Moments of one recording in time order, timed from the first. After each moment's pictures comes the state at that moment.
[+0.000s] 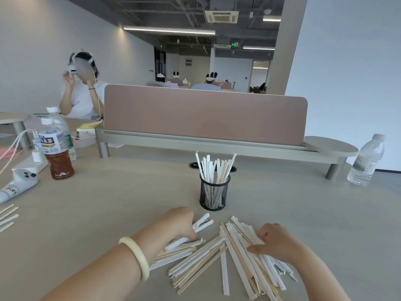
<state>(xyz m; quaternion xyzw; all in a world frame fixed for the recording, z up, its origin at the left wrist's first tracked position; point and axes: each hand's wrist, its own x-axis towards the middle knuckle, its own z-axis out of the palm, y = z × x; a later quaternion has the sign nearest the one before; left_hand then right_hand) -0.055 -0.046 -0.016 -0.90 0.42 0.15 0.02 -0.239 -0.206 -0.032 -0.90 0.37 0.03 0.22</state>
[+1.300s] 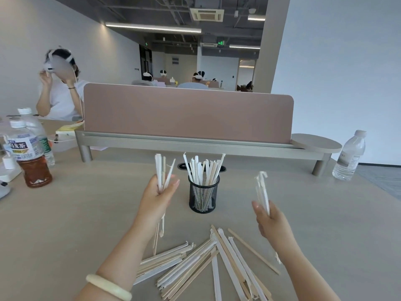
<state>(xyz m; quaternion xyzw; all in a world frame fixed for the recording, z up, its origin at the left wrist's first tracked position) -0.041 -0.034 0.000 -0.66 0.30 0.07 -0.68 -0.235 -0.205 -0.023 -0.73 0.35 -0.32 0.49</state>
